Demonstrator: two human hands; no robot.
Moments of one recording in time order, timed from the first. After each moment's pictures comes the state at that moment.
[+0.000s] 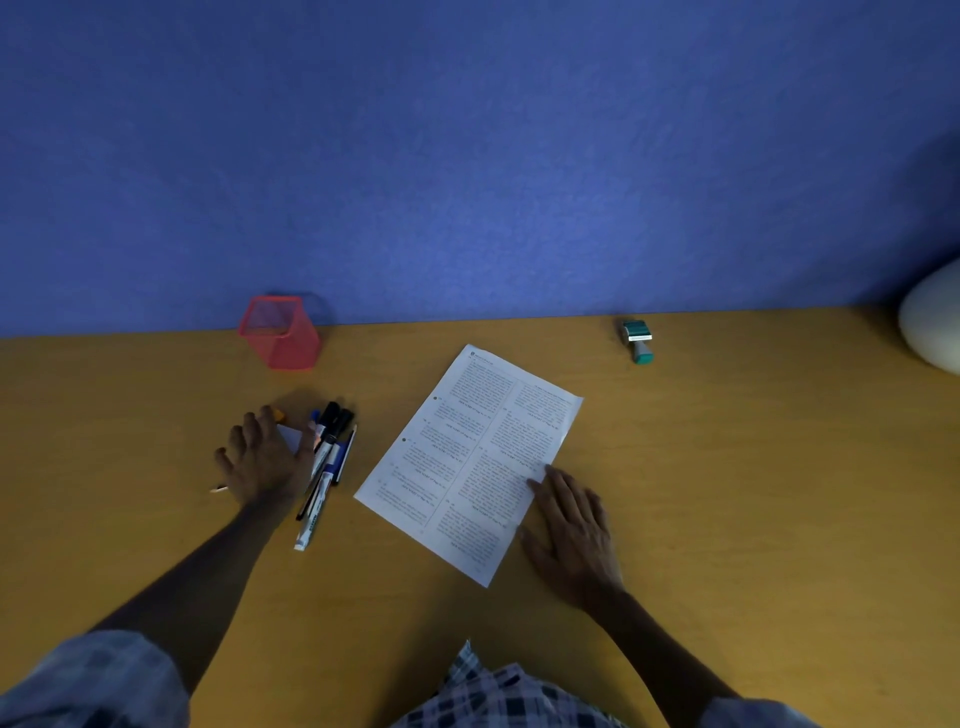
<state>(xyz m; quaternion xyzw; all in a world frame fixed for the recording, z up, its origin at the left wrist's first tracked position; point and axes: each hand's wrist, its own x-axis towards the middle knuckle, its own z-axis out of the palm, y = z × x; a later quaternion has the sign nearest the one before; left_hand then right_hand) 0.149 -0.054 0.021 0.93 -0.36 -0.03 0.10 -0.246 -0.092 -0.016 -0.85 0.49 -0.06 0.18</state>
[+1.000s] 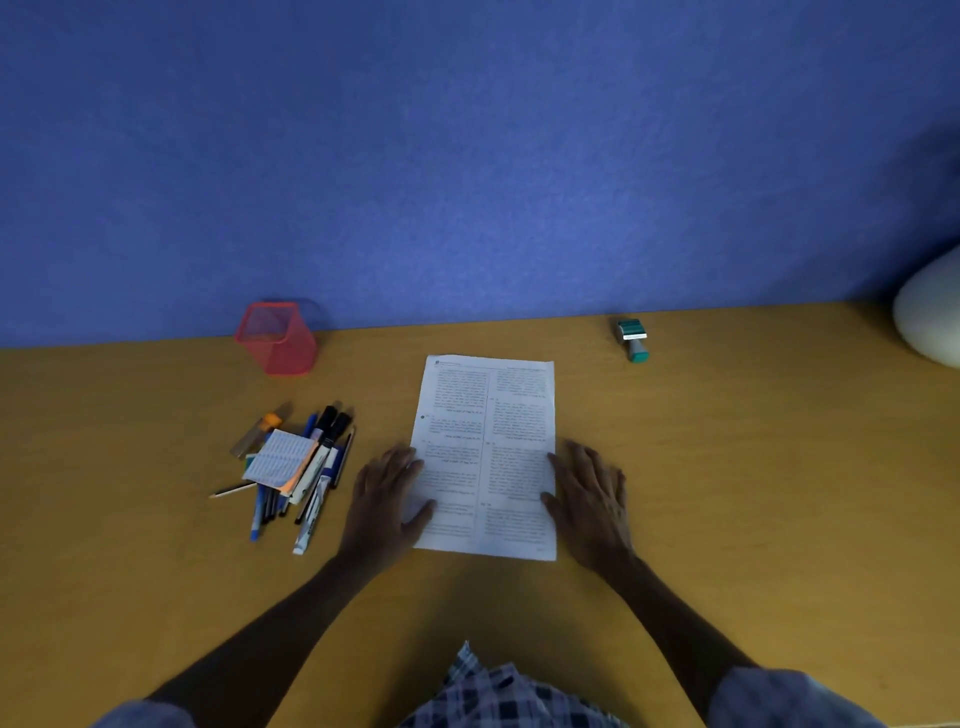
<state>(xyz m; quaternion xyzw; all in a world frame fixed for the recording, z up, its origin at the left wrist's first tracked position) 0.036 -0.040 -0.018 0.73 -0.66 -0.09 0.15 -0.253 -0.130 -0.014 -0.82 0.55 -0.05 0.18</state>
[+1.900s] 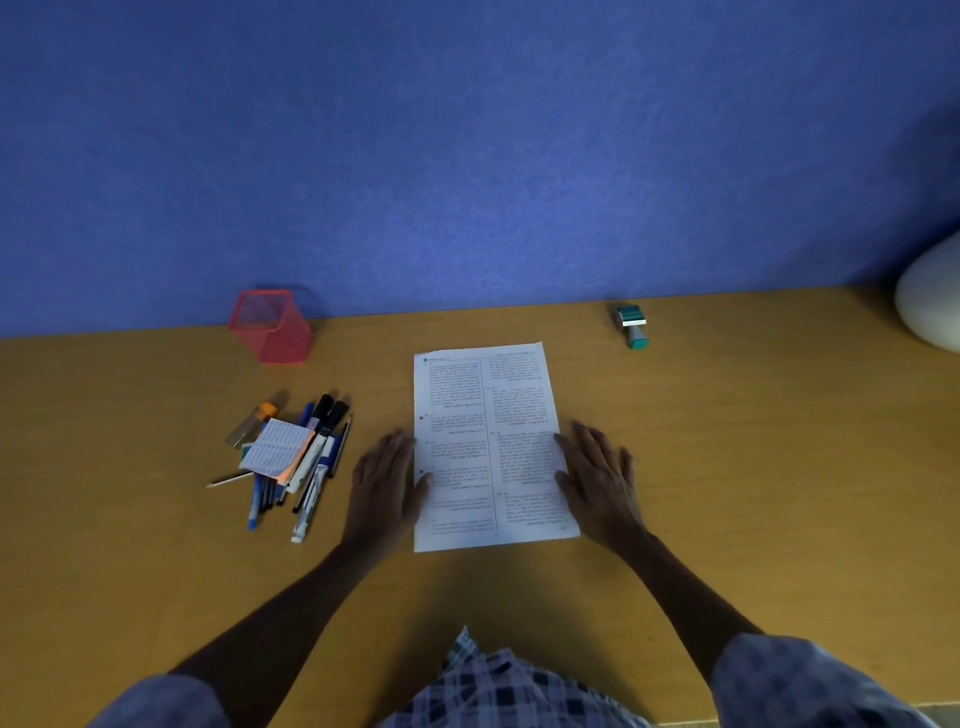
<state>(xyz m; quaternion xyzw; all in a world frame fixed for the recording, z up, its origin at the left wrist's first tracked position) 0.027 -0.042 -0.015 0.75 -0.64 -0.09 0.16 -0.271 -0.147 -0.024 -0.82 0.53 -0.06 0.19</state>
